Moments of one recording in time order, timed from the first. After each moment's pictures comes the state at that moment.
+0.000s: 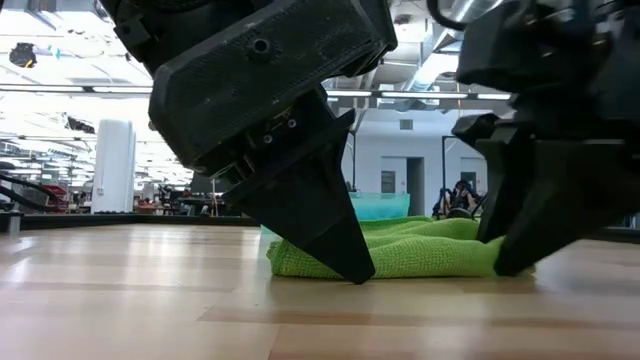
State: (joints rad) left arm -0.55 2.21 1.46 -0.38 -0.46 -0.64; right arm 0.60 1.91 1.02 -0.33 0.39 0.30
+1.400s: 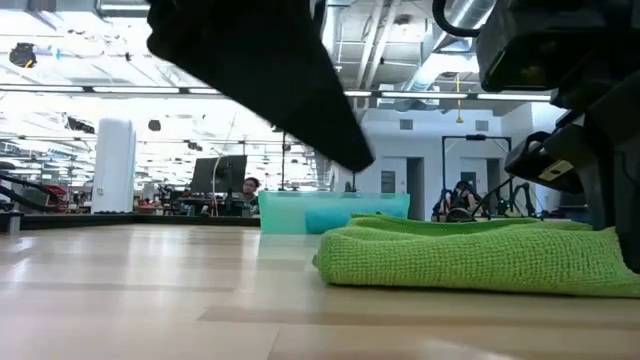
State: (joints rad) left arm -0.63 2.15 1.61 -0.53 -0.54 -0.38; right arm 0.62 1.82 1.01 -0.29 -0.01 0.65
